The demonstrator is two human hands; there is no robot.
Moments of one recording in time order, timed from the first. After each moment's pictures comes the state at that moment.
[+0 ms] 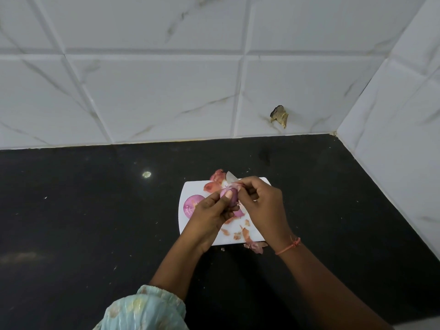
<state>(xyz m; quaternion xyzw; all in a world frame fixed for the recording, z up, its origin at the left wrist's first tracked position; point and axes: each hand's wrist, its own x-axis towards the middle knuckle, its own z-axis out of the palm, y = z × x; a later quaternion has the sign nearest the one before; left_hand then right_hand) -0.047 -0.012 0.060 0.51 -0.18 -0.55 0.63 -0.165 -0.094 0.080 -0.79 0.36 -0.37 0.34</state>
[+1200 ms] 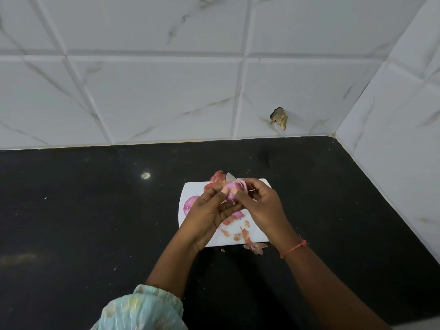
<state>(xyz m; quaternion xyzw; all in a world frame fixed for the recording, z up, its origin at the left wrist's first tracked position) -0.043 -0.009 0.085 0.45 -0.14 -0.58 0.67 -0.165 -0.096 0.079 -0.70 0.41 -0.30 0.50</state>
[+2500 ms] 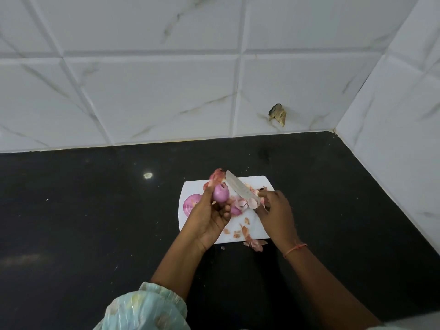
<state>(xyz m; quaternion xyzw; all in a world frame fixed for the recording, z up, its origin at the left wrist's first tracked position) -0.052 -0.018 0.081 0.47 0.06 -0.58 0.66 -0.199 -0.119 0.020 -0.78 0.51 -0.25 0.28</state>
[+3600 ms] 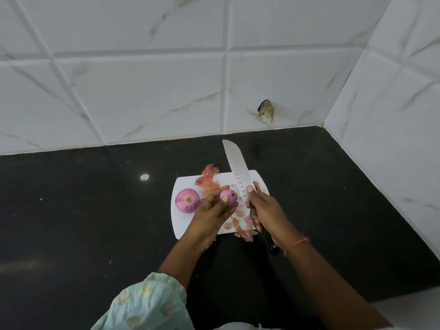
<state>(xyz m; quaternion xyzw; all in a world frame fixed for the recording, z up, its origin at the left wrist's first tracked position) -0.073 -0.016 0.032 0.46 -0.10 -0.58 0.66 -0.214 -0.095 0.055 -0.62 0.50 -0.21 0.57</state>
